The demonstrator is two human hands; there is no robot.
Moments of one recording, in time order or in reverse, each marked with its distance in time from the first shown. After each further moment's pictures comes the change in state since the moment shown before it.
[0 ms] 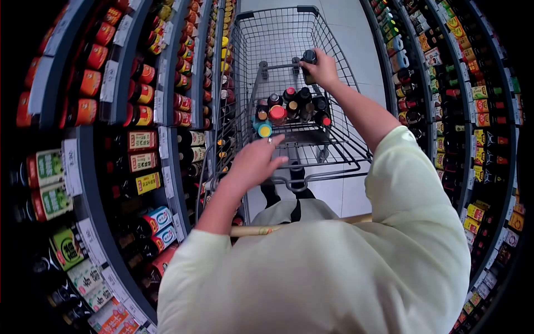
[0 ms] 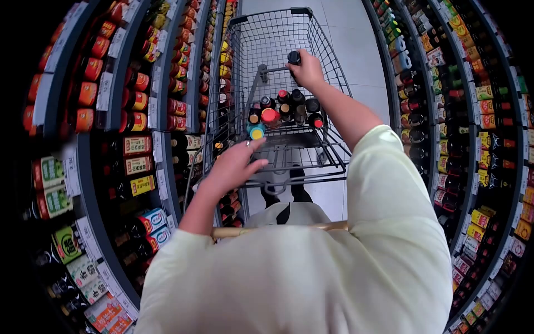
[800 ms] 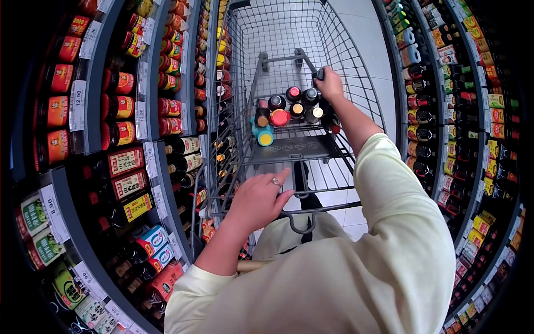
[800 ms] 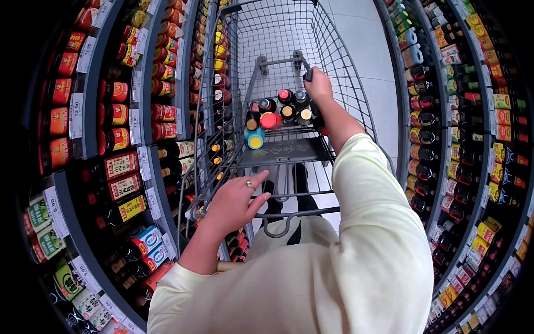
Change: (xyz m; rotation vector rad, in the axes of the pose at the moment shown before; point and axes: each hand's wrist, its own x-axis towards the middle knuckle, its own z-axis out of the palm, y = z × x) left_hand -0.007 -0.008 0.030 -0.039 0.028 0.006; right_hand -0.001 0.135 0.077 -0.267 -0.066 0.229
